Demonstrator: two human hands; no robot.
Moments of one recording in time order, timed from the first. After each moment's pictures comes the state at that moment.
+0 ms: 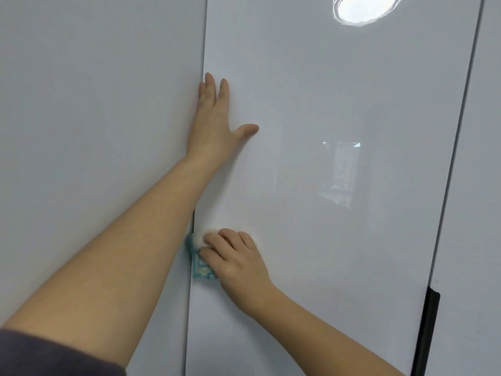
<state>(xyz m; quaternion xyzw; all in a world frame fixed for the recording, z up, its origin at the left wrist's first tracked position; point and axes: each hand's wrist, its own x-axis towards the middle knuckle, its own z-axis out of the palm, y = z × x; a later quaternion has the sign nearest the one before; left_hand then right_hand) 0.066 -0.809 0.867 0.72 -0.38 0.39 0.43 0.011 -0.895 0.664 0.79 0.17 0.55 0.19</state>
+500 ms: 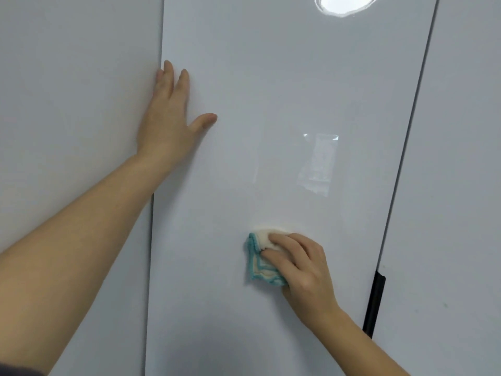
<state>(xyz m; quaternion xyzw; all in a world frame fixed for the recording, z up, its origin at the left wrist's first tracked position) 0.064 -0.810 0.847 0.72 -0.35 0.44 0.40 -0.110 -1.002 0.647 0.77 0.08 0.61 0.14</state>
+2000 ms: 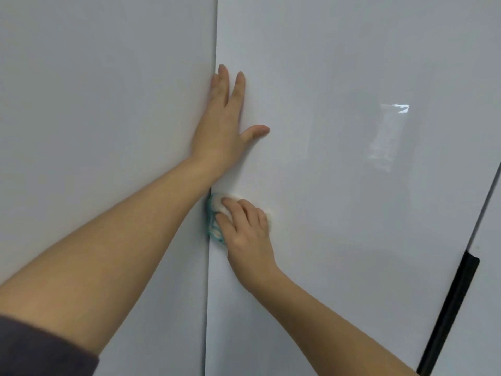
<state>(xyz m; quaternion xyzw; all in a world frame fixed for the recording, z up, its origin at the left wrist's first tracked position) 0.061 -0.799 0.789 0.78 -0.36 0.41 0.32 0.009 -0.874 0.616 0.84 0.08 0.54 0.08</state>
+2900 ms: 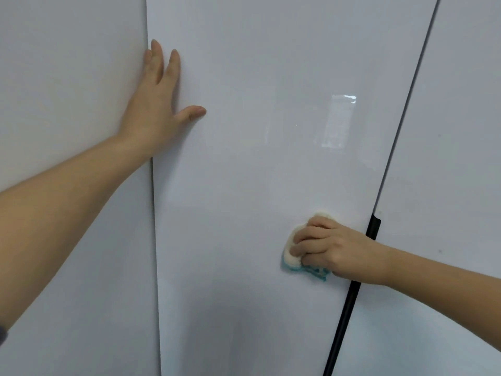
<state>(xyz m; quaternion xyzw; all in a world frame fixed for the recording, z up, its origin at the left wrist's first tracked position) 0.065 -0.797 0.788 0.78 -0.36 0.42 0.31 -0.181 -1.062 0.651 0.87 0.31 0.23 0.30</state>
